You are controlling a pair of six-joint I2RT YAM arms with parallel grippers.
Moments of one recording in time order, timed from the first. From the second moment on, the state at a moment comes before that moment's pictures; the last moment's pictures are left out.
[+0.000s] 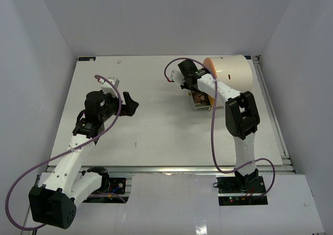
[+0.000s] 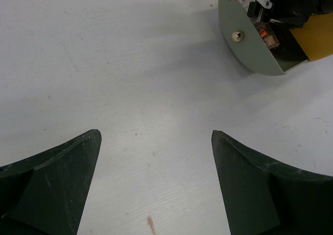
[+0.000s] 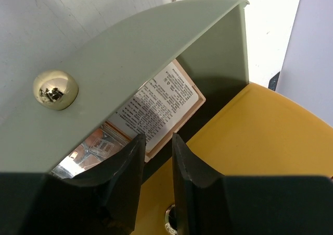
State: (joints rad) left arm -0.22 0.93 0.75 -0.17 0.27 -0.21; right arm 0.54 2.08 1.73 -0.68 0.38 -0.86
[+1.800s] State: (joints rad) left arm -0.20 0.93 0.74 -0.16 0.26 -0.20; right arm 0.69 2.06 1.64 -0.69 0.13 -0.71
